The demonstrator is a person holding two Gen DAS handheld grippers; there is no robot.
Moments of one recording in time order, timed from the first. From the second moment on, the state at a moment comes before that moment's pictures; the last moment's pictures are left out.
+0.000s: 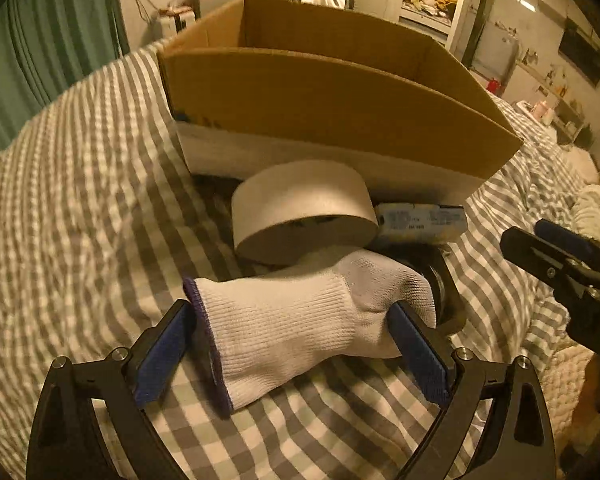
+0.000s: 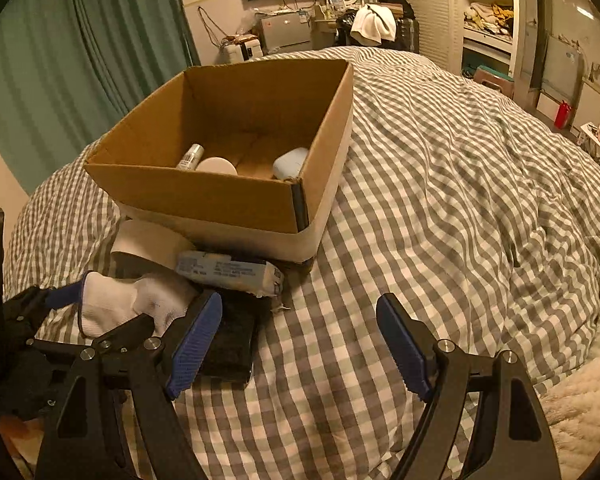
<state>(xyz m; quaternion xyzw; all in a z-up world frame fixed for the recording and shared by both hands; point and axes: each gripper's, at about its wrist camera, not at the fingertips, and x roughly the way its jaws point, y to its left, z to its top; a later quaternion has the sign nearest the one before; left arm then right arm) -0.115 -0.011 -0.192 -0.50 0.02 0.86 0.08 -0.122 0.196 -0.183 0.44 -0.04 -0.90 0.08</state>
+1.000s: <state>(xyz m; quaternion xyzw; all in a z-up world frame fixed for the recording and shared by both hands) -0.089 -0.034 -0.120 -0.43 0.08 0.90 0.03 -0.129 0.137 -0.229 0.51 -0.02 -0.85 0.15</state>
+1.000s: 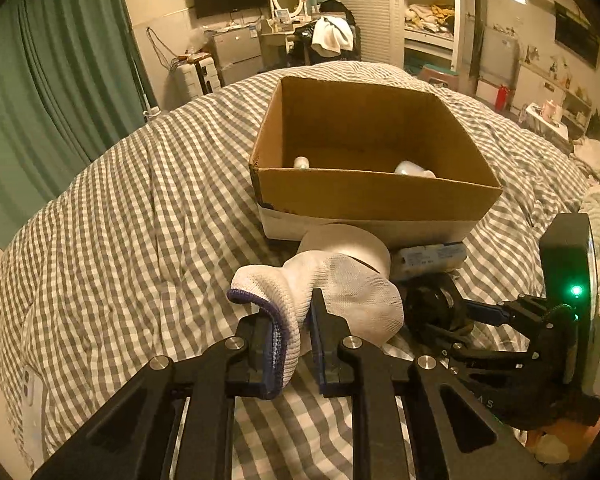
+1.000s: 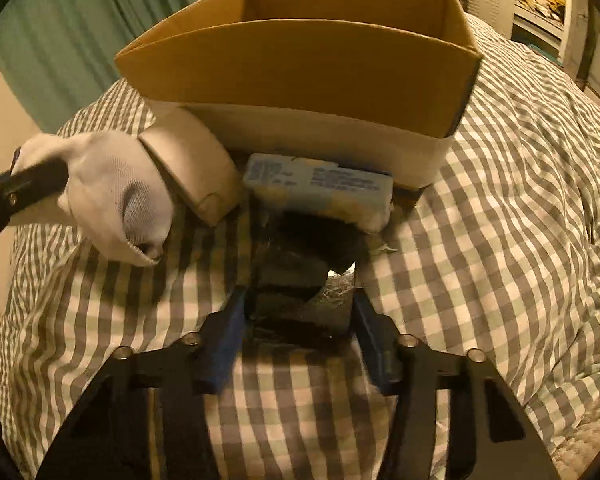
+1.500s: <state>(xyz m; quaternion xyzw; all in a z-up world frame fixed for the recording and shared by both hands) -0.062 -0.021 -0.092 -0.40 0.09 0.91 0.04 -0.102 0.139 -0.193 0.46 -0.01 -0.87 0.15</state>
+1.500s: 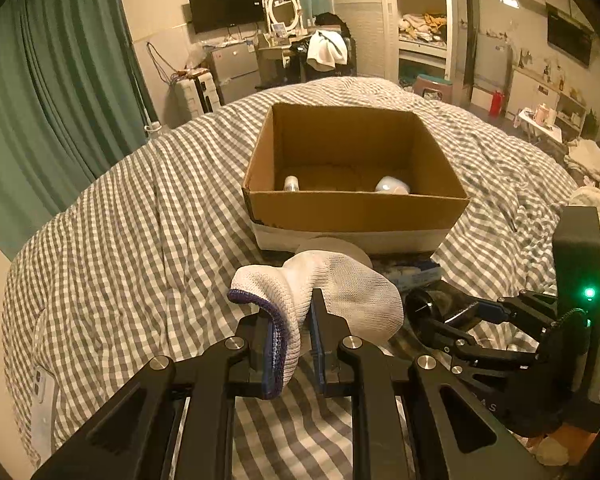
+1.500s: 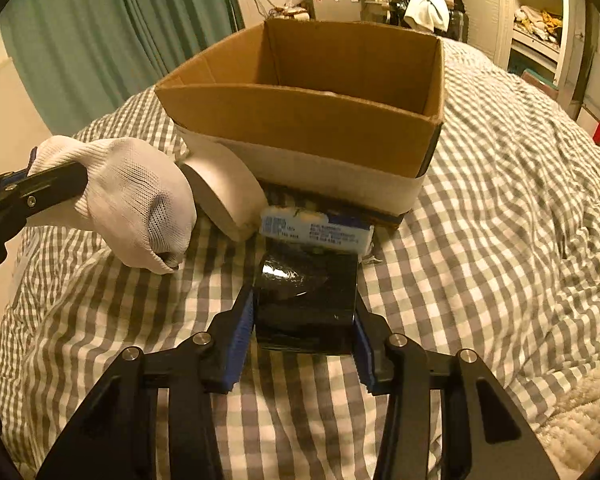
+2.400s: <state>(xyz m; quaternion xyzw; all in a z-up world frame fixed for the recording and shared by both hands) -0.073 -0.006 0.008 -0.32 0.09 0.94 0.06 -0.085 0.151 -0.059 0.34 0.01 -0.93 0.15</state>
